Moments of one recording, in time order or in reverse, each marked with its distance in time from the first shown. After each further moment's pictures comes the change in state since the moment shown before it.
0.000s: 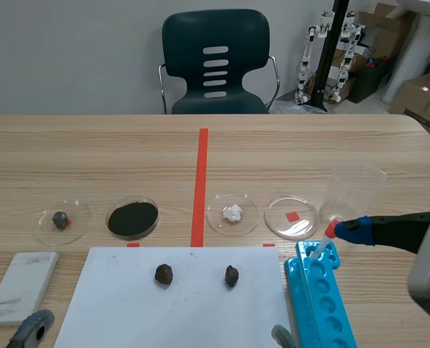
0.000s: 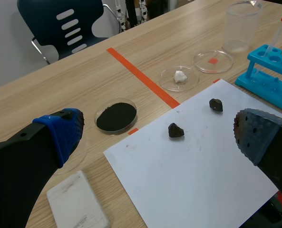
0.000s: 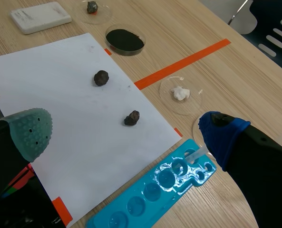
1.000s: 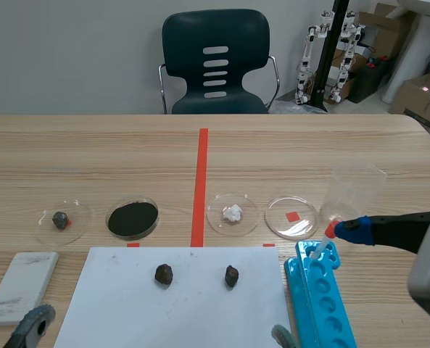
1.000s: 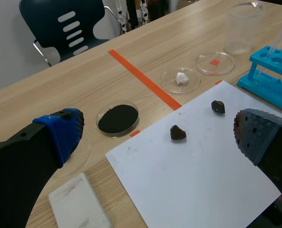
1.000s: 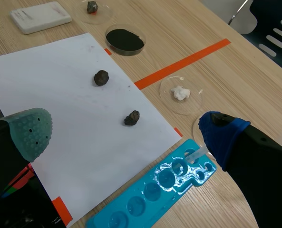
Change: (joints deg) left arm -0.6 0.0 0.0 0.0 0.0 0.0 0.5; right arm 0.0 0.0 0.0 0.0 0.0 0.0 0.0
